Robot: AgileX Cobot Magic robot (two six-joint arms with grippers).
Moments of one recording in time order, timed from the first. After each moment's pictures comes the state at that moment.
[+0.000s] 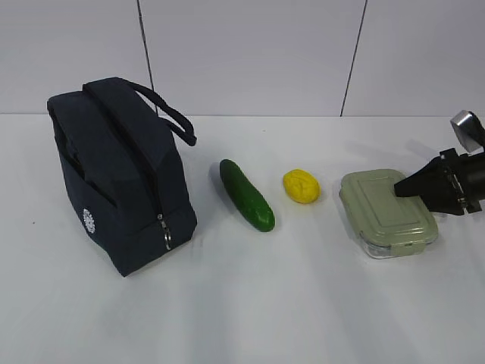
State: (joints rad) left arm -0.04 0.01 -0.53 -0.09 1.11 0.12; right arm -0.40 2.25 -1.39 1.10 1.19 -1.10
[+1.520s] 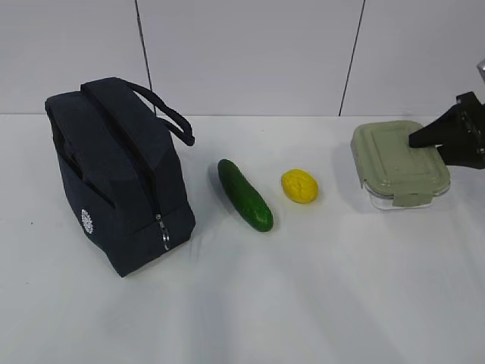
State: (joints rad) left arm -0.04 0.01 -0.53 -0.10 1.11 0.12; right arm -0.38 2.03 -1.38 1.08 1.15 -0.89
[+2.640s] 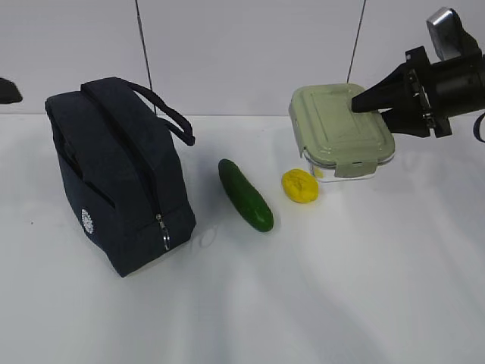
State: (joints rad) left arm -0.04 1.08 -0.75 -0.93 0.57 0.05; right arm -0.19 1.93 -1.38 1.21 1.17 -0.83
